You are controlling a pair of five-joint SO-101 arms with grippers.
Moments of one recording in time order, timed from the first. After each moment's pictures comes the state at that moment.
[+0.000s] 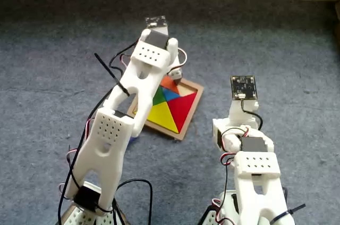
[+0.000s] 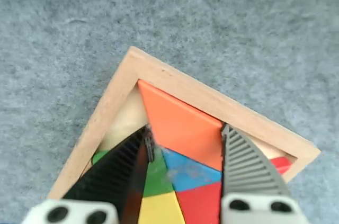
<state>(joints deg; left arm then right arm) 17.4 56.3 -62.0 96.9 38.8 -7.0 -48.5 70.0 41.8 4.7</state>
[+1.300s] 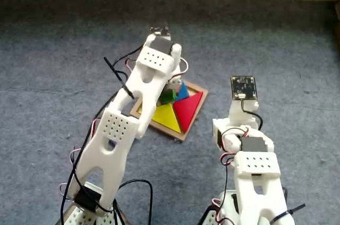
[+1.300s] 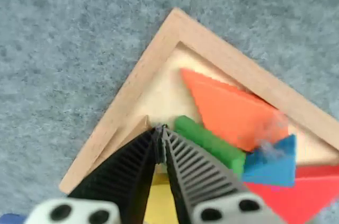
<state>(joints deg) 18.9 65.3 -65.8 100.5 38.3 -7.0 -48.5 70.0 41.8 4.7</state>
